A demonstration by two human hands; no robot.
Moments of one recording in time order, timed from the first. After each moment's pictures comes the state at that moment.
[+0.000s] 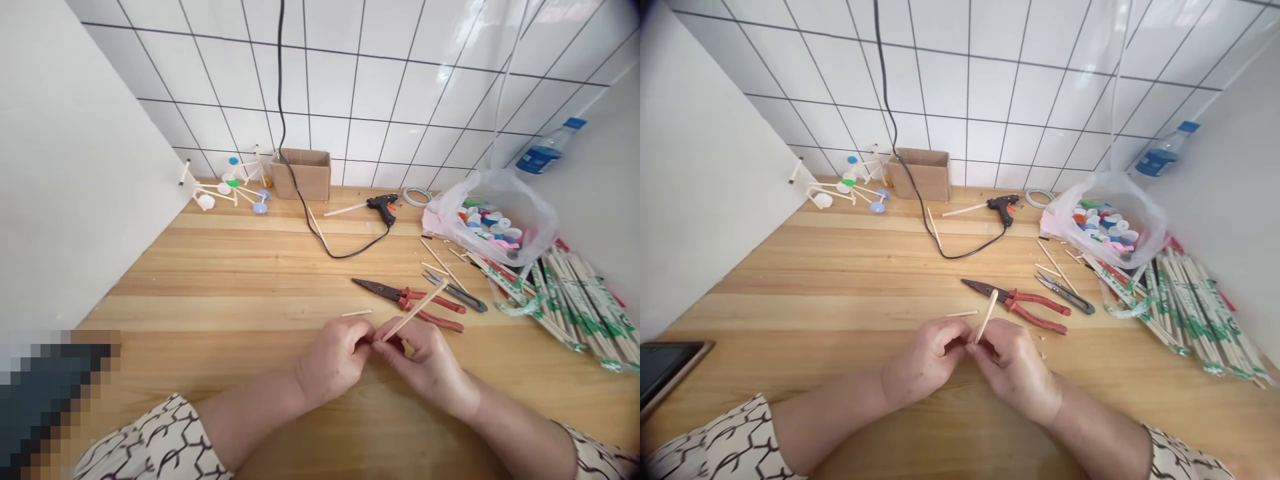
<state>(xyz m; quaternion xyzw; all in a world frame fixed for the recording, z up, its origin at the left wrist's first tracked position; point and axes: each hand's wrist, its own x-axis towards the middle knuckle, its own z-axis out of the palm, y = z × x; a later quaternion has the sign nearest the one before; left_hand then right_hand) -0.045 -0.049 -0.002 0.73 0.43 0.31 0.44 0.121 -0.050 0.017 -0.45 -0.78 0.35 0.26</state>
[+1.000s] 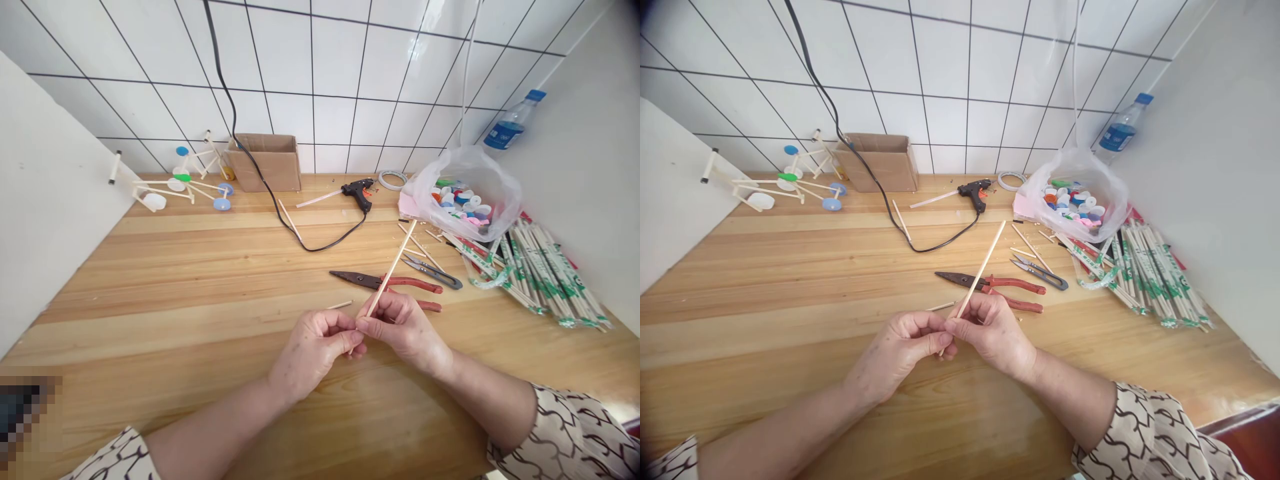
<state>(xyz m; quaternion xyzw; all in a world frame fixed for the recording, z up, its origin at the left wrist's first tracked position) -0.041 -0.049 0.014 0.42 0.44 0.32 0.72 0.114 -0.041 0.018 -0.37 -0.48 0.70 0.38</state>
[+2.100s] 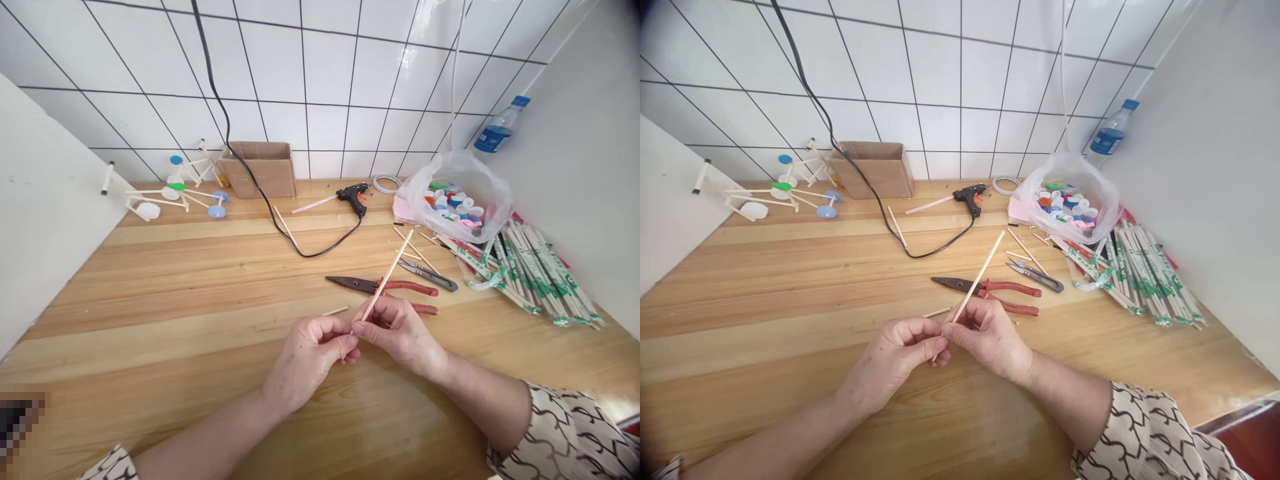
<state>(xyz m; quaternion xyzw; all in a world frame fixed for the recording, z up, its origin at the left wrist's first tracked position) -0.042 -0.048 0.017 0.43 0.48 0.30 0.71 0.114 -0.040 0.015 -0.37 -0.49 0.68 0.39</state>
